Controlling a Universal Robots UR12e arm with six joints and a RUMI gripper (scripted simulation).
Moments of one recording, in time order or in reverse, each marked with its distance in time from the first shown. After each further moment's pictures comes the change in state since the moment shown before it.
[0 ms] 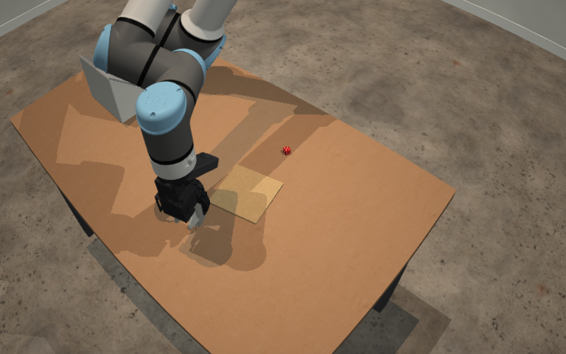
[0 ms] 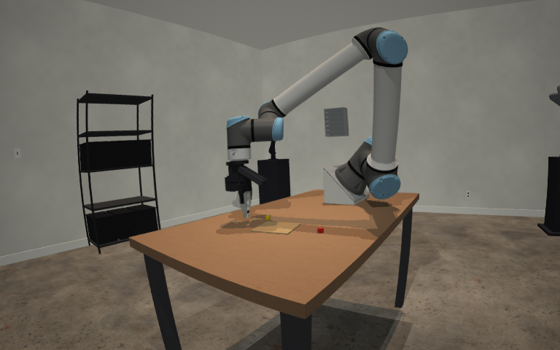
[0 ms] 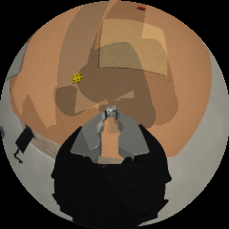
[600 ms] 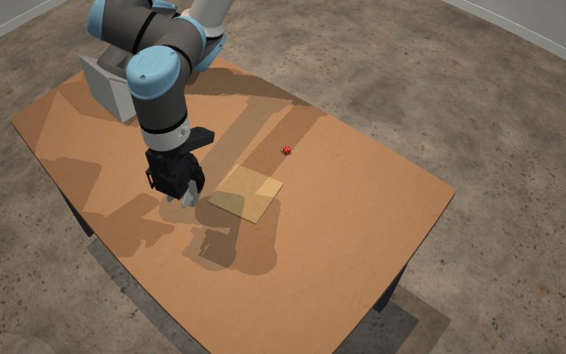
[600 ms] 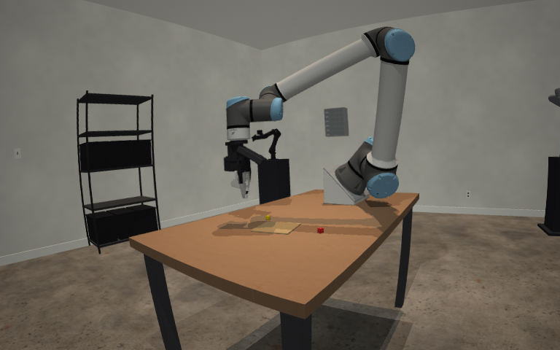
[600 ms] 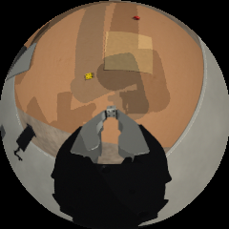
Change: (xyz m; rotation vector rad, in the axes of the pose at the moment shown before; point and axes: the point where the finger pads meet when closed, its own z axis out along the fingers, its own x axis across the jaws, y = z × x) arm 0.000 0.000 -0.077 0.000 0.000 0.000
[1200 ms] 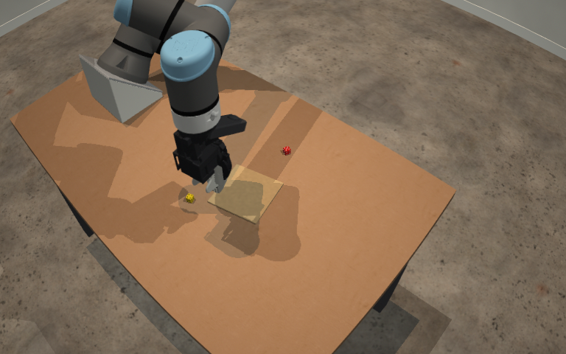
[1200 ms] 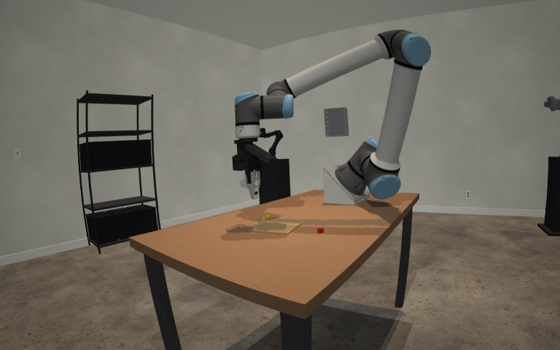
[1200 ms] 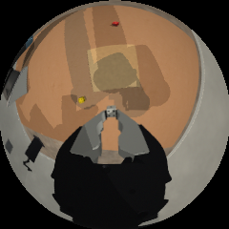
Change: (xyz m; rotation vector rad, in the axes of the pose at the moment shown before) arm 0.035 -0.056 -0.004 0.003 0.001 0.147
